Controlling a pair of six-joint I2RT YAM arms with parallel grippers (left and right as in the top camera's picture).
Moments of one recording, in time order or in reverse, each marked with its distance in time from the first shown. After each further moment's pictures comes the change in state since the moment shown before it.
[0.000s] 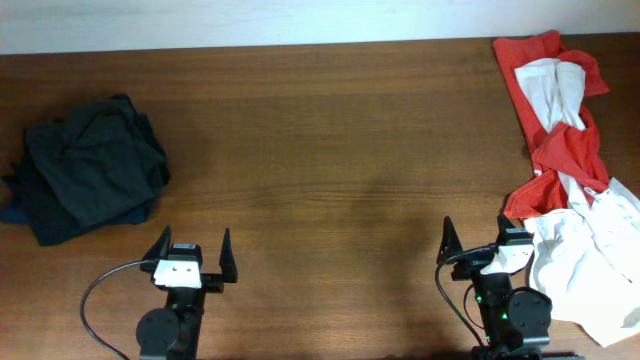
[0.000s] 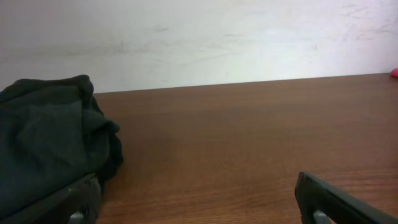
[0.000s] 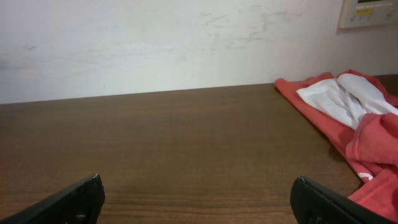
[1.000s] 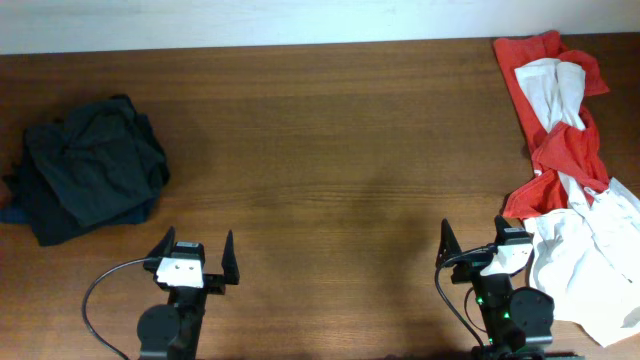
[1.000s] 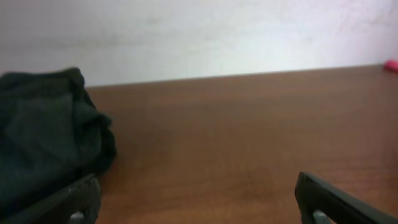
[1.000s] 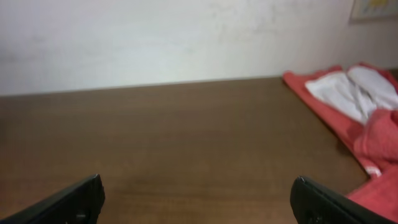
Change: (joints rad) left arm 0.000 0.028 0.011 -0.031 0.024 0.000; right arm 0.000 0.000 0.051 -0.095 -0.031 0.000
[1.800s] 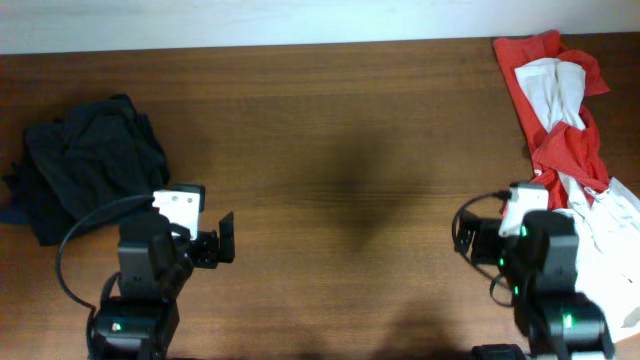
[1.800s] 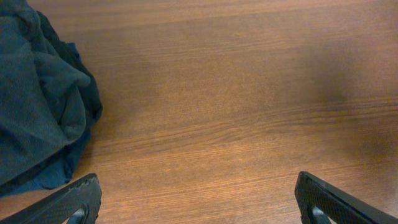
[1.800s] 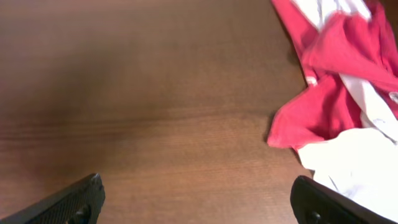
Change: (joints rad) left arm 0.000 0.707 0.655 -0.468 0.041 0.000; right arm -0.001 0.682 0.644 -0.561 0.140 0.000
